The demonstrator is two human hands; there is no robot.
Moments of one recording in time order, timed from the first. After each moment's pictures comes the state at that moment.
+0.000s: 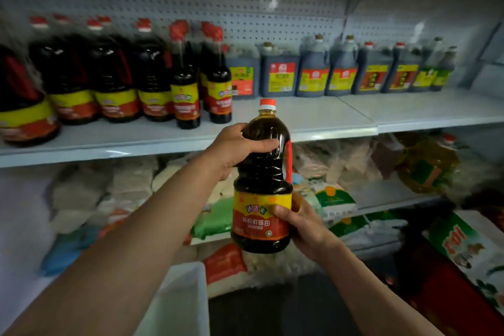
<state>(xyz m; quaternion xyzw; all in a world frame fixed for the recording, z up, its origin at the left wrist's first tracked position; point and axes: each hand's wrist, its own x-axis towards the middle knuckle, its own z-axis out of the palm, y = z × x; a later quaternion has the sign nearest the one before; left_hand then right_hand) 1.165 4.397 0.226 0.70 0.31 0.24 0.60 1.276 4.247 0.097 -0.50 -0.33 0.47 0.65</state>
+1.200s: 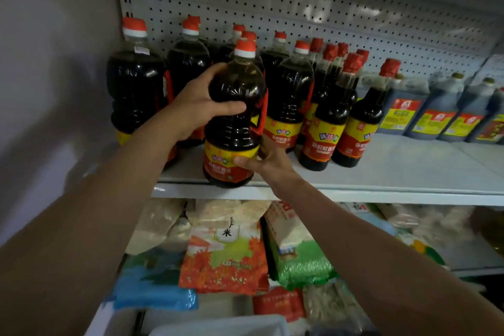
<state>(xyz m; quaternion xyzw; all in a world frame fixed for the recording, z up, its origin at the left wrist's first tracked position) 0.908 4.768 0.264 0.76 0.27 0.37 0.47 1.083 4.679 0.158 -0.58 -0.49 0.34 0.56</state>
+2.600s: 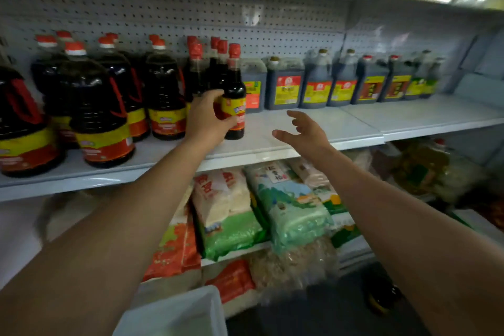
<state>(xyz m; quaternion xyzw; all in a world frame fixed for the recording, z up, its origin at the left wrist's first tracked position) 1.133 4.538 0.247 0.80 0.35 0.39 0.29 1.319 4.394 0.217 -0.77 -0.40 0.10 0.49</state>
